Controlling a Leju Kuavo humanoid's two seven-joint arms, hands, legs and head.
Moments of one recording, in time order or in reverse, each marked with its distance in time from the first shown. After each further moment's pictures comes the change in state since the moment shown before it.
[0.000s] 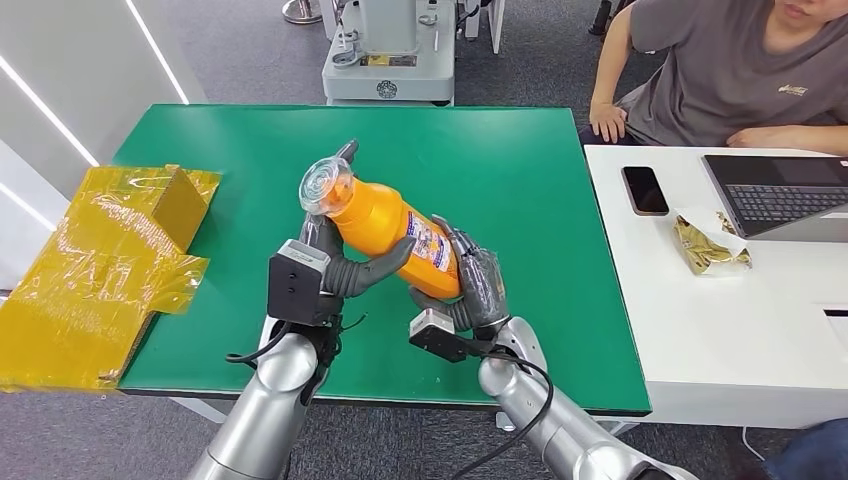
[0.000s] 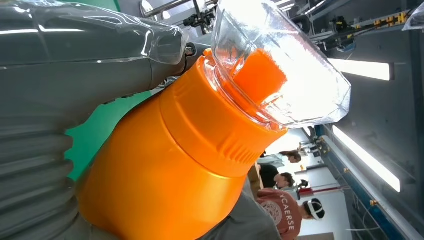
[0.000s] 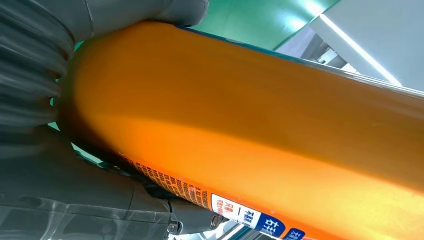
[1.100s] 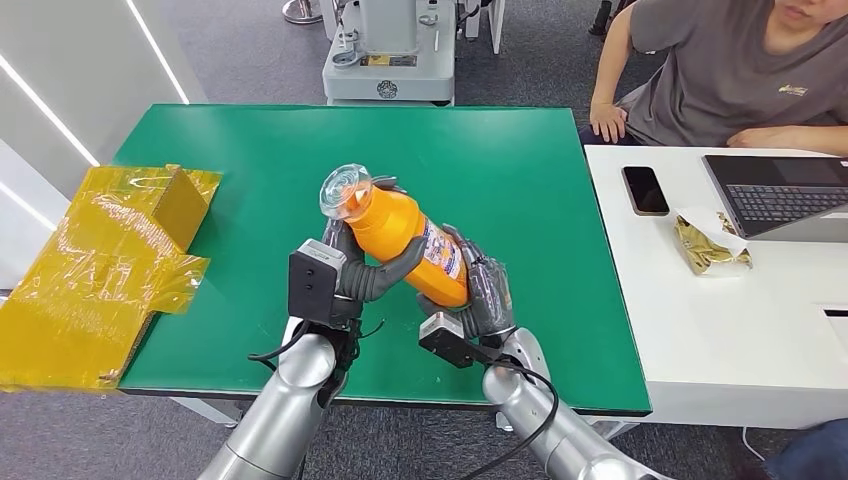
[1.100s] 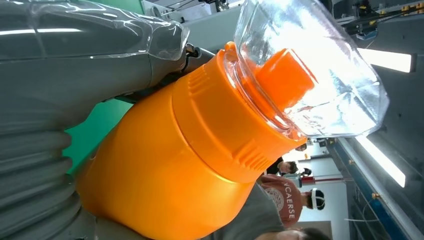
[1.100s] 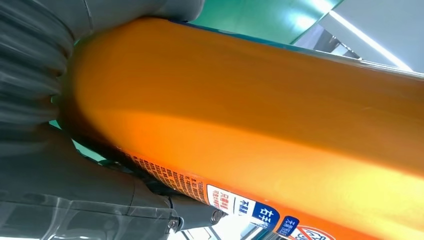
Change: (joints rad) left arm -0.022 -0.028 -0.025 0.124 0.090 0.022 -0.026; right arm 0.049 -0.005 -0.039 -0.032 -0.032 -0.002 0.000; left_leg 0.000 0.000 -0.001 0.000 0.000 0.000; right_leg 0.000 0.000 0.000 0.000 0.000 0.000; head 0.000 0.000
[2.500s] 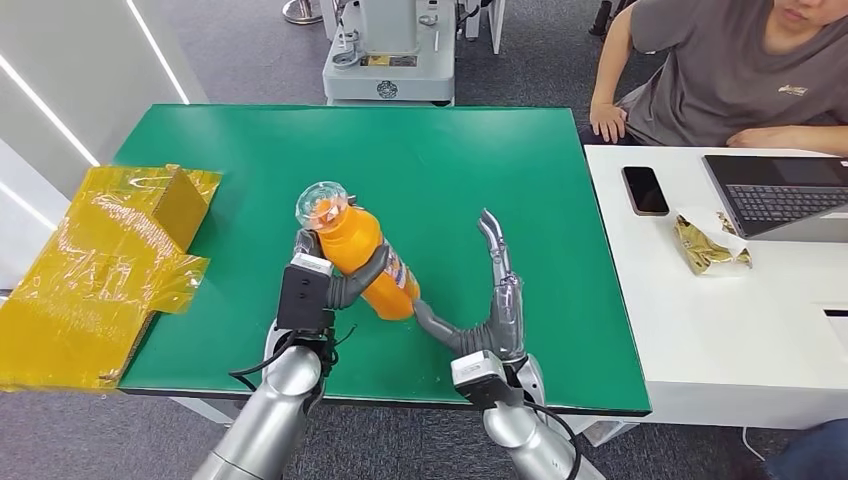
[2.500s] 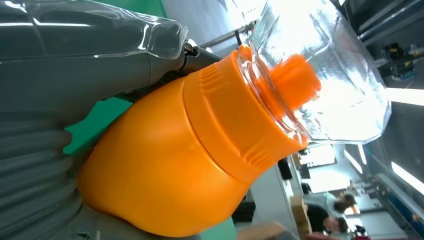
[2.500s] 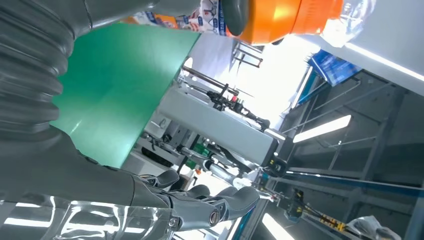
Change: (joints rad) left arm 0.039 0.058 0.063 0.051 -0.100 0.188 -0.028; right arm 0.231 -0.062 0.032 -0.551 -0.160 -0.001 -0.003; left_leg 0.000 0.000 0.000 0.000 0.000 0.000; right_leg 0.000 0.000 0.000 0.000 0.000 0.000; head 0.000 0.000
